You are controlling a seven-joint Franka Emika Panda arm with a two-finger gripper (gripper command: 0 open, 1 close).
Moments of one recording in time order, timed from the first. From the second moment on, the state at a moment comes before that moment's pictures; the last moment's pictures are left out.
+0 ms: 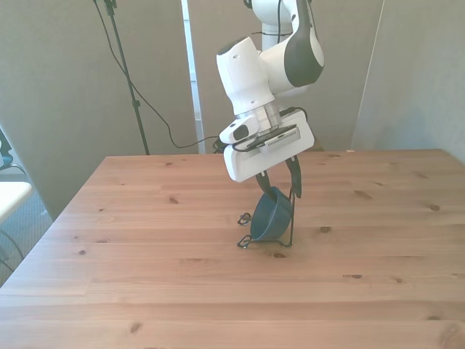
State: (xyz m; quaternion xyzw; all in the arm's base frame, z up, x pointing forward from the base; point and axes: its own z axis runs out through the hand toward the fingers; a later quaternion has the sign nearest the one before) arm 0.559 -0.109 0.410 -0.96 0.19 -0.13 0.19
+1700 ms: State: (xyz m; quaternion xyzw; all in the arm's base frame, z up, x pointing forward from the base) arm 0.419 -0.029 0.448 -0.97 0.16 -0.08 0.14
